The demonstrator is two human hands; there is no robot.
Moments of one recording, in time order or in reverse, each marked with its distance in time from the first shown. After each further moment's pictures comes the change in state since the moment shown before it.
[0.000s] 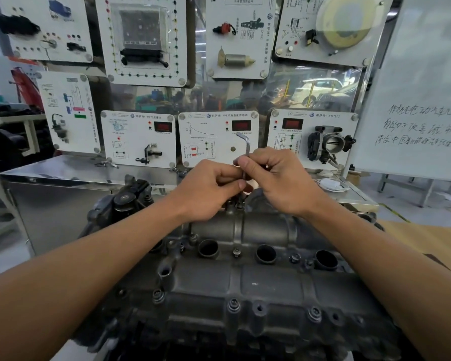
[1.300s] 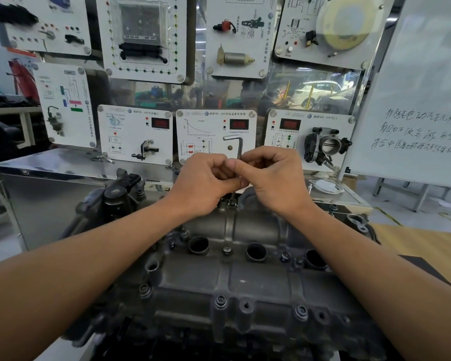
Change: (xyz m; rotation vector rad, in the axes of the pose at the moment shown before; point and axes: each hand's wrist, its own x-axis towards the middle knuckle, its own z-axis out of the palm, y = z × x) left_hand 0.007 -0.004 0.015 -0.087 0.226 0.022; right_hand -0.003 -0.003 0.012 0.272 0.284 0.141
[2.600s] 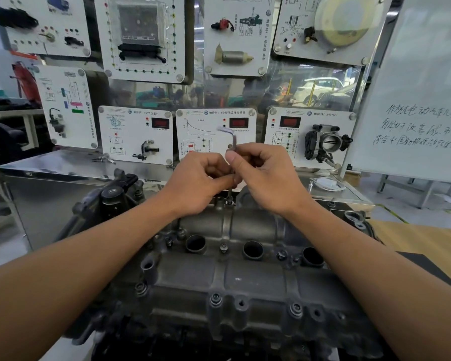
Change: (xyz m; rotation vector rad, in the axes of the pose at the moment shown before) left_hand 0.000 -0.003 -0.008 0.039 -0.064 -0.007; right_hand 0.001 0.001 -0.004 -0.117 -0.136 -0.073
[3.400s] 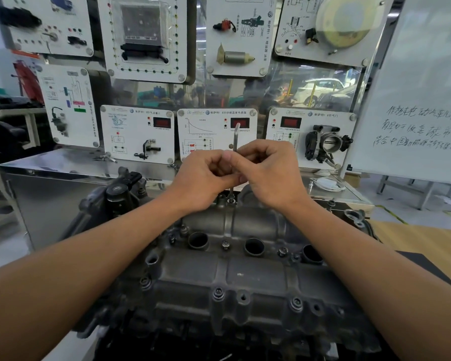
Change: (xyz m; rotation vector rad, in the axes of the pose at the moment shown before) left_hand 0.002 0.000 0.006 -0.001 0.048 0.066; right_hand 0.001 -0.008 0.003 0.018 0.098 0.043
